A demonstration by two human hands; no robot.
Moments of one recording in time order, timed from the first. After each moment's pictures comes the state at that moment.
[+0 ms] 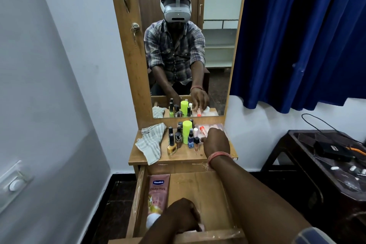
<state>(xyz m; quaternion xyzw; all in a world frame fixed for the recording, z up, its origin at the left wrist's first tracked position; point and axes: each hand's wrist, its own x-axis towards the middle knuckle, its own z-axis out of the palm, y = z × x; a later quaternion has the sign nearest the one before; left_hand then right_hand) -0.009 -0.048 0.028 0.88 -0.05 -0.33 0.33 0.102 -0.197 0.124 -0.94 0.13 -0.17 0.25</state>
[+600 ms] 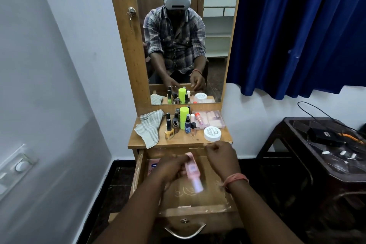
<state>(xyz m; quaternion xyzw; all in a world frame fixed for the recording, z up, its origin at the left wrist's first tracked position) 0.010 -0.042 0.072 0.68 0.12 -0.19 0.70 0.003 -0.220 0.094 -0.88 0.11 -0.13 0.43</state>
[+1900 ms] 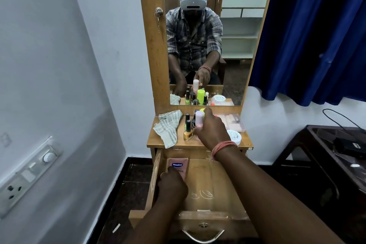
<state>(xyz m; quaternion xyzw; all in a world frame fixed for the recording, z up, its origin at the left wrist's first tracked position) -0.019 -0.010 0.044 0.94 0.17 -0.10 0.29 0.071 -0.142 0.150 -0.94 -0.03 -0.16 0.28</state>
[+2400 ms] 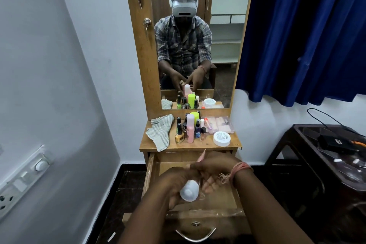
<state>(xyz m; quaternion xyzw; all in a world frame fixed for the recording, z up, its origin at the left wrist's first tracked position) -0.041 -0.028 0.113 0.63 0.18 -0.28 0.71 -0.009 -0.182 0.152 -0.84 0.05 0.32 0.44</state>
